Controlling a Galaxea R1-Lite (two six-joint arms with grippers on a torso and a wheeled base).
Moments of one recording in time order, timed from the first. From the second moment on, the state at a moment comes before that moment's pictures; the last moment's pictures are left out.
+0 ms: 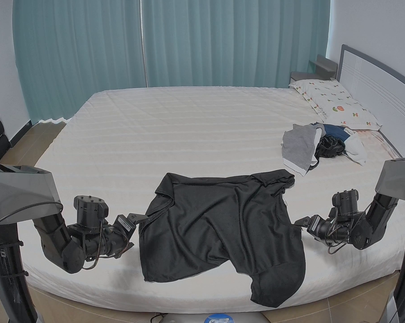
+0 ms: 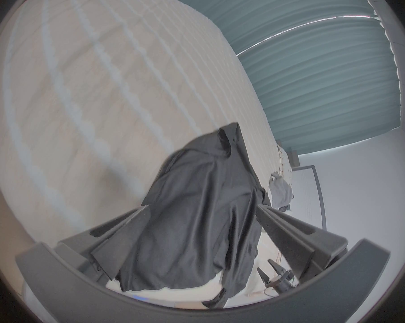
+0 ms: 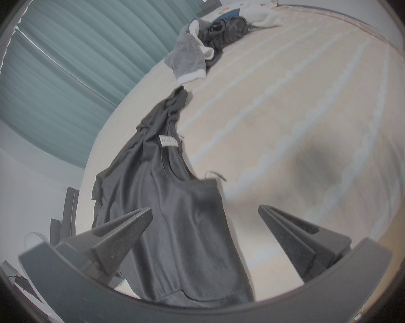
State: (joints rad) left arm -0.23 2.19 -0.50 -1.08 -0.19 -1.13; right arm 0.11 2.25 -0.60 -0.88 0.11 0.69
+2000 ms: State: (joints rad) left arm -0.38 2.37 -0.35 -1.24 0.14 -0.83; right arm 0.15 2.31 -0.52 -0.94 0.15 0.70
